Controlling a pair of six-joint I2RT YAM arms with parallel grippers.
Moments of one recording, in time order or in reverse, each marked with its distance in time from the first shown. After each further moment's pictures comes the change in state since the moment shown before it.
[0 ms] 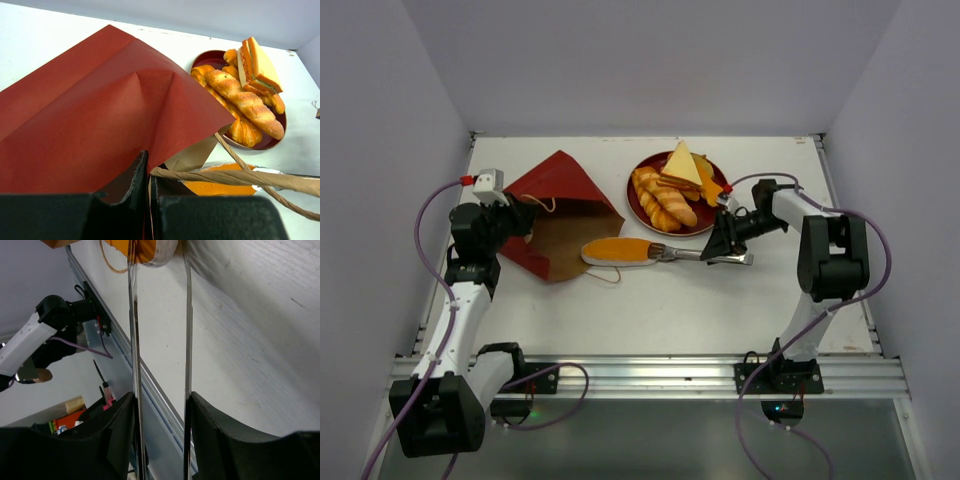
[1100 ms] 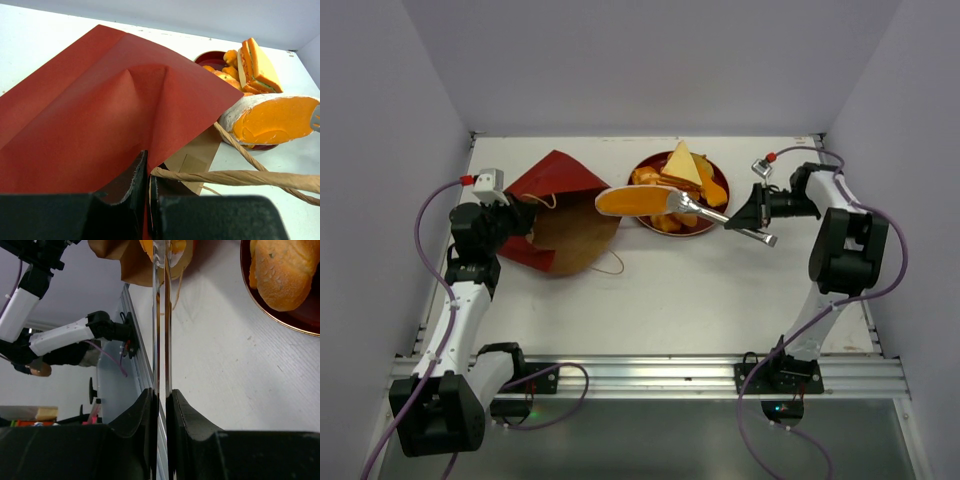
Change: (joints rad) left arm 0.000 0.004 0.000 0.007 -0.001 0.000; right arm -0.208 0.084 0.245 -0.336 -0.328 -0.509
